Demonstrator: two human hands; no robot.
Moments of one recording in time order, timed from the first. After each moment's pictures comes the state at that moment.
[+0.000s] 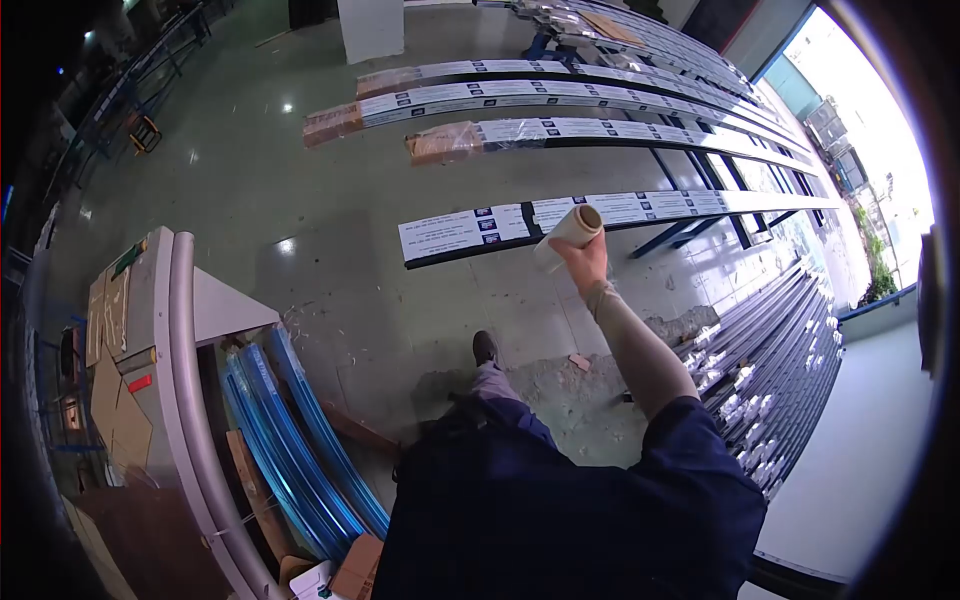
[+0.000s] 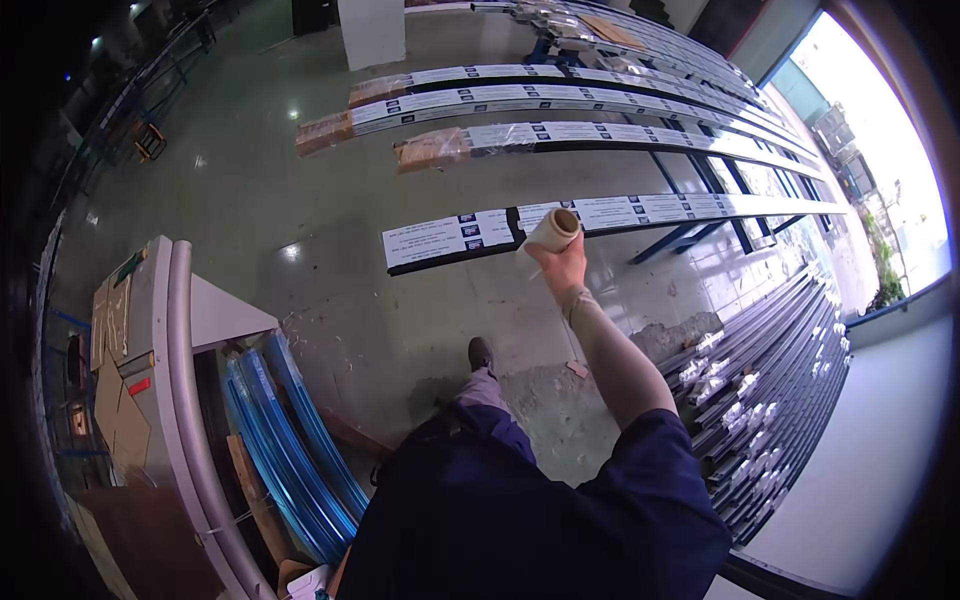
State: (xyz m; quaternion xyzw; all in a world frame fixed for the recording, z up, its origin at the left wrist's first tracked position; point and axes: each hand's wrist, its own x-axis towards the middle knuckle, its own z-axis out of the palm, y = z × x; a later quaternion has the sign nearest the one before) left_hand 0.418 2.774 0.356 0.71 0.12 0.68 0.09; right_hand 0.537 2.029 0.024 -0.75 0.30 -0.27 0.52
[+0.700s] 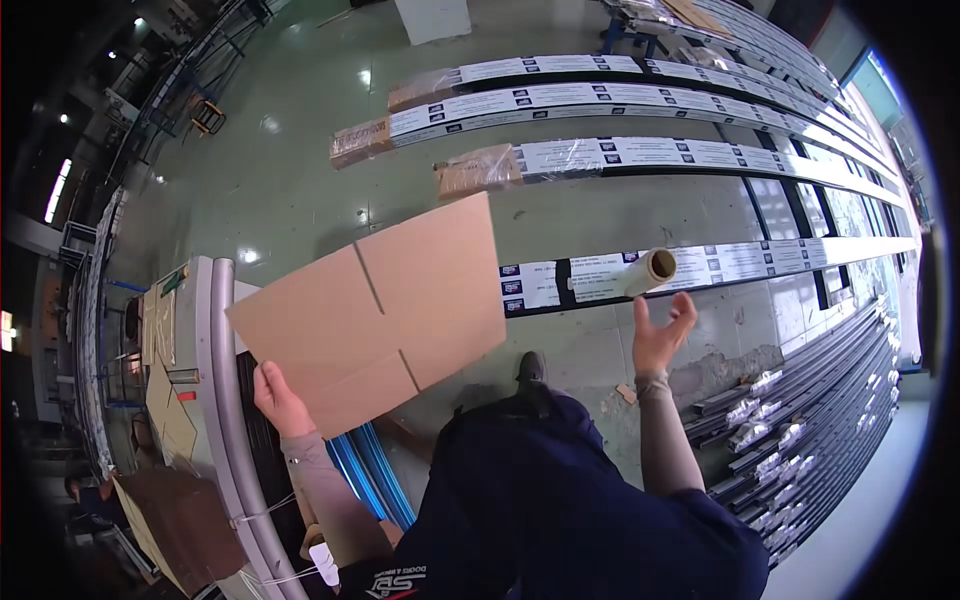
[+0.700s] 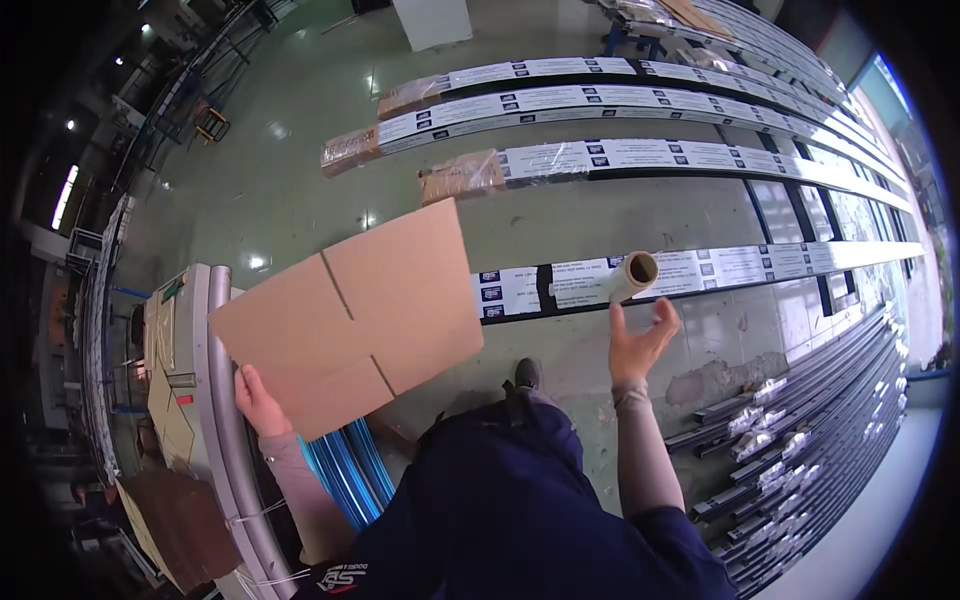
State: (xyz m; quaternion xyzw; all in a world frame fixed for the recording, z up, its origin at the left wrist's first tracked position) left_hand 0.678 2.427 0.121 0.76 0.07 0.20 0.62; right_hand 0.560 1.903 -0.010 -0.79 0.34 -0.35 0.36
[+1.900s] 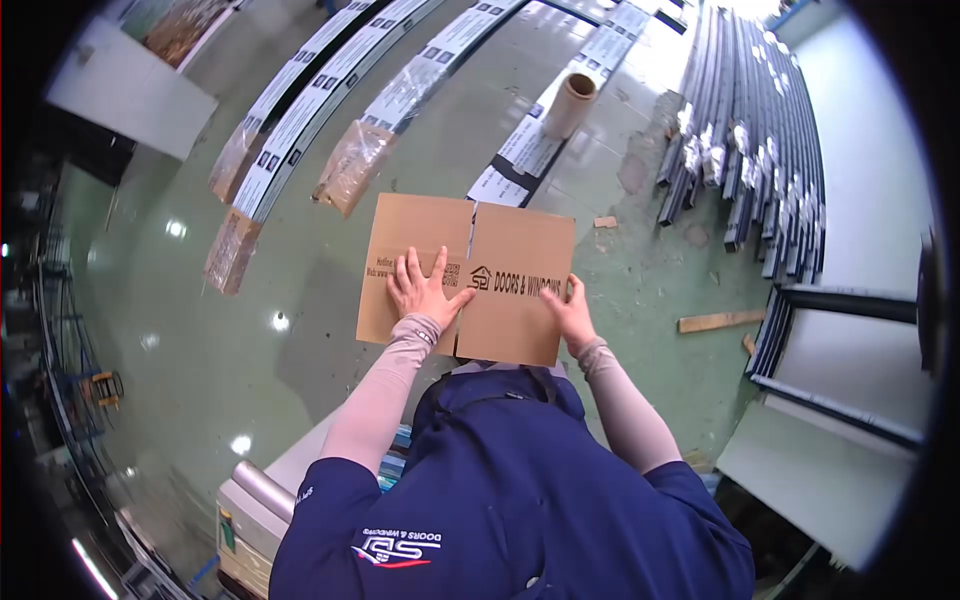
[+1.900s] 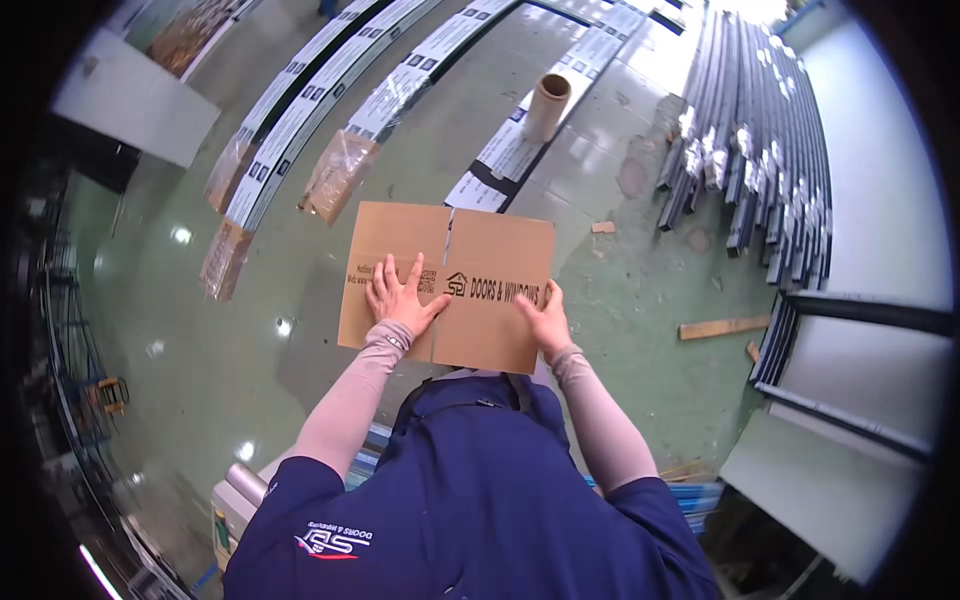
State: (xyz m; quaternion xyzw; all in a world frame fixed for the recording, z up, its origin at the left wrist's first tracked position) left_hand 0.854 2.288 -0.085 0.81 -0.55 -0.19 0.00; right_hand 0.567 2.225 -0.097 -0.35 0.62 -0.28 0.65
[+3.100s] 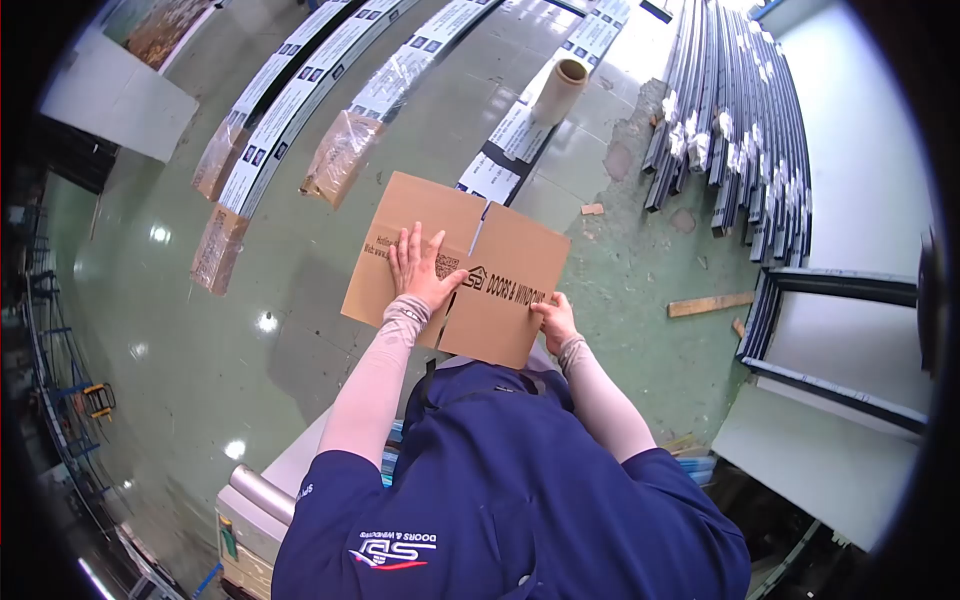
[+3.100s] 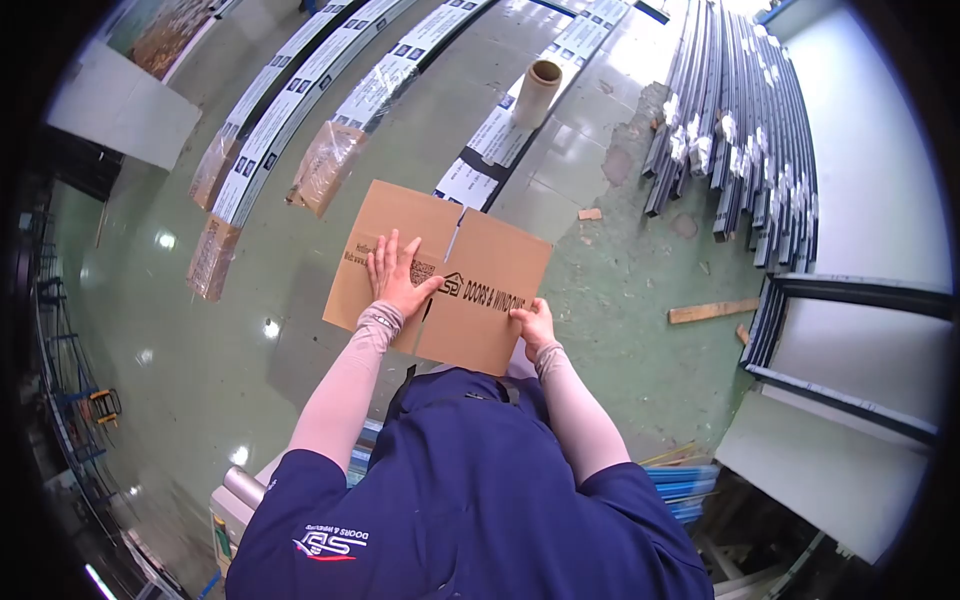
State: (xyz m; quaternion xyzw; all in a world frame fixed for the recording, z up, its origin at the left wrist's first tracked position) left_hand 0.869 2.280 -0.115 0.75 -0.61 -0.18 0.16; right_hand 0.566 2.270 -0.160 -0.22 0.64 -0.28 0.68
